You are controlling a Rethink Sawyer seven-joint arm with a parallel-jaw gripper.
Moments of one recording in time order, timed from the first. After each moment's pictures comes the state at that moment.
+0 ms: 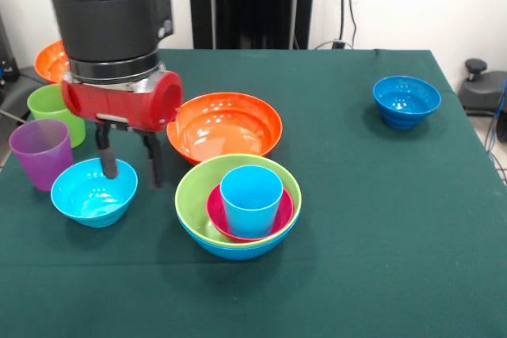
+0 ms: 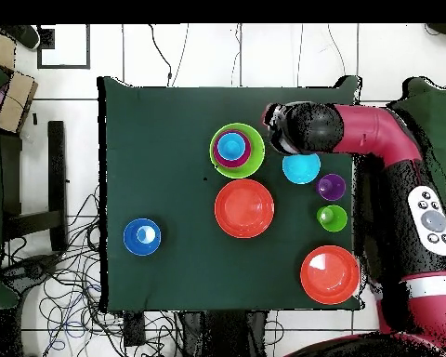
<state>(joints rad) -0.77 -0.52 0.65 1.27 -0.58 0.82 2.12</state>
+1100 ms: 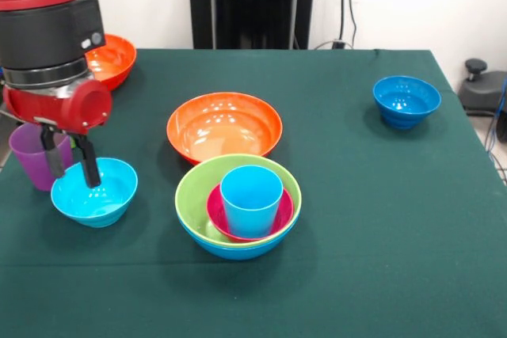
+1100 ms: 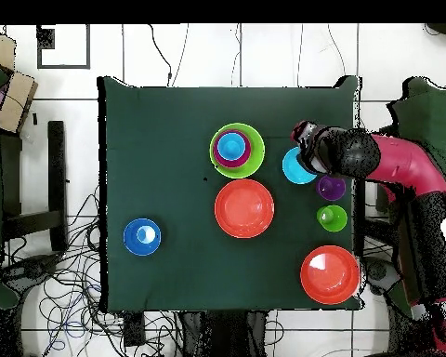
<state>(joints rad) -0.91 -0.48 0.68 1.35 -0.60 0.71 2.12</state>
